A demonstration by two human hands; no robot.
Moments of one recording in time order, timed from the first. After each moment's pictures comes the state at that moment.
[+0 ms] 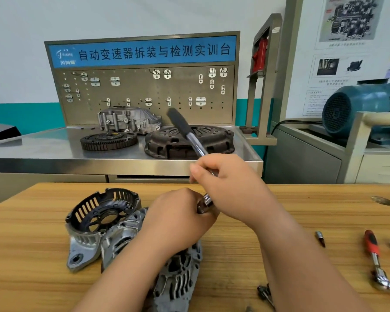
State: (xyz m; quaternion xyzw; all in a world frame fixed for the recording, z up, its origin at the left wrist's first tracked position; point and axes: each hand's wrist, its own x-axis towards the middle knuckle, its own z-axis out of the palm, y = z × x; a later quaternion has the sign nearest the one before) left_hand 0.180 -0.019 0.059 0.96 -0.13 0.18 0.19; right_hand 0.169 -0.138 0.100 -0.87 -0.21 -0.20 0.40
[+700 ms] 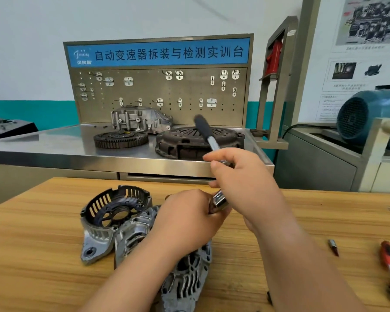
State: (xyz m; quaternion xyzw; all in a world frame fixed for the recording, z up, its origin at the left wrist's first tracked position) left_hand 0.175 -0.016 0.059 0.95 -0.14 0.17 0.23; right_hand 0.168 -0.125 0.100 -0.80 -0.15 -0.19 0.55
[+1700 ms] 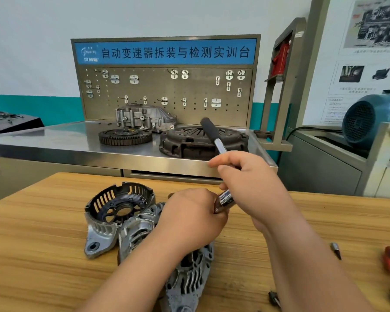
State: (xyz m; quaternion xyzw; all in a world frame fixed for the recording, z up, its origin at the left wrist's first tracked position) left_hand 0.177 -0.017 0.059 0.95 -0.14 0.19 0.17; right_hand 0.170 -0.131 0.099 -0.82 -0.14 -0.16 0.54
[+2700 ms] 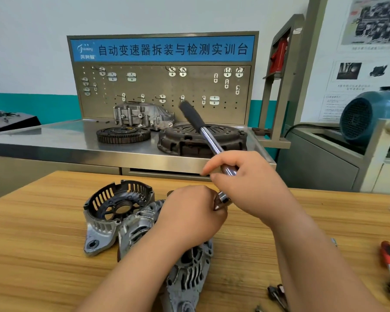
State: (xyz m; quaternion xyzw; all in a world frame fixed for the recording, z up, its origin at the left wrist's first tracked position) left_hand 0.177 -0.018 0.060 0.96 -0.15 0.20 0.15; right_hand 0.169 -0.136 0.101 -0.86 -0.22 -0.18 0.43
